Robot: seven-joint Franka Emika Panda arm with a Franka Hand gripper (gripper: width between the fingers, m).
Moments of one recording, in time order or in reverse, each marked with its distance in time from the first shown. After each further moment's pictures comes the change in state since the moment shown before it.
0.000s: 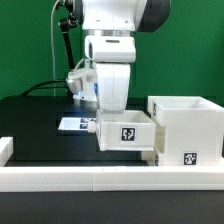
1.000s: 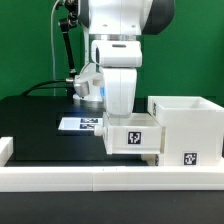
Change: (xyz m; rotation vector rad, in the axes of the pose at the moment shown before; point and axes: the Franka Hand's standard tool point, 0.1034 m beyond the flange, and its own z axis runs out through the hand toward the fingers) arm 0.009 0.000 0.004 0.006 0.006 0.013
